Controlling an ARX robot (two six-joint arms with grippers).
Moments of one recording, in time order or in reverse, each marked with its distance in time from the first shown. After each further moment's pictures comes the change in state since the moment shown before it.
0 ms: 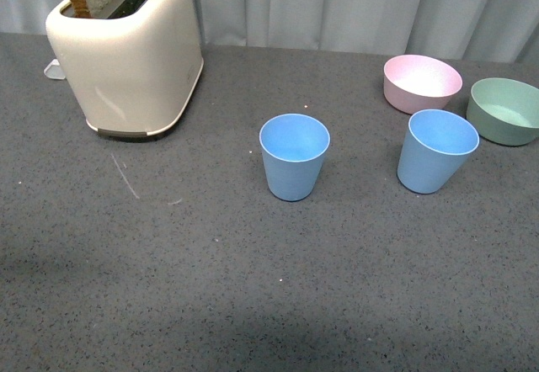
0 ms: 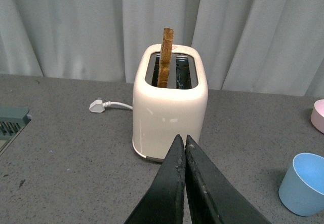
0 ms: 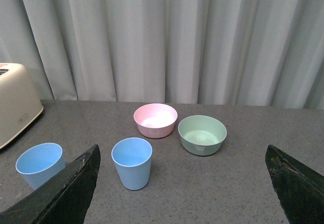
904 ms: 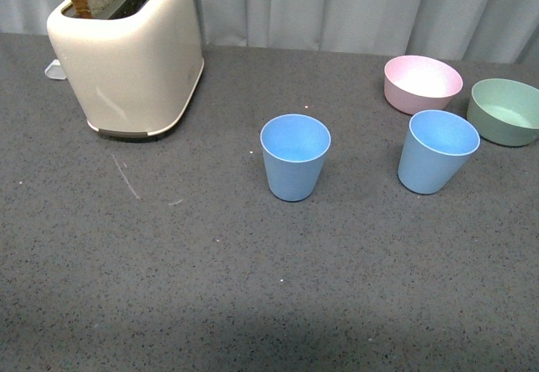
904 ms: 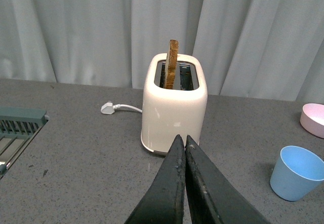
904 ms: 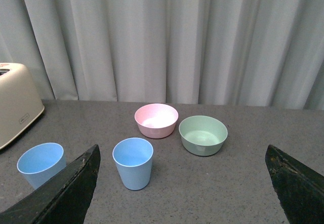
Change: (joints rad) left arm 0.097 -0.708 -0.084 -0.592 0.093 0.001; right arm 0.000 0.000 0.000 0.000 0.000 0.000
